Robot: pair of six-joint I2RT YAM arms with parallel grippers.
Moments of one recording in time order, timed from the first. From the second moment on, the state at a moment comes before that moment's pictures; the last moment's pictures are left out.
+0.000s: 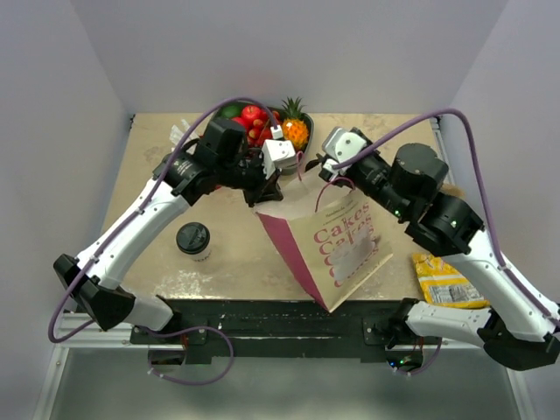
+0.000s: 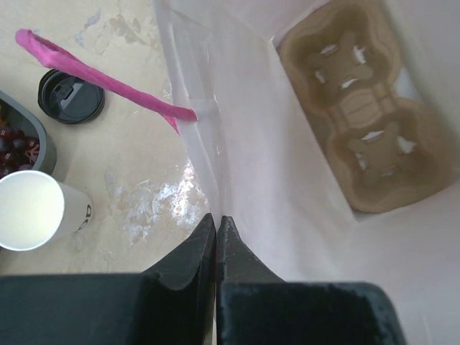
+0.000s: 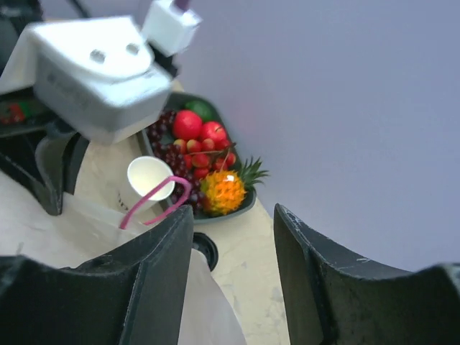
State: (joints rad) left arm -0.66 1.42 1.60 -0.85 0.55 0.35; right arm 0.85 1.08 1.52 -0.48 0.12 -0.61
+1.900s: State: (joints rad) left arm -0.97 1.39 1.53 -0.86 0.26 0.56; right arm 0.63 1.08 1.27 -0.35 0.30 -0.42
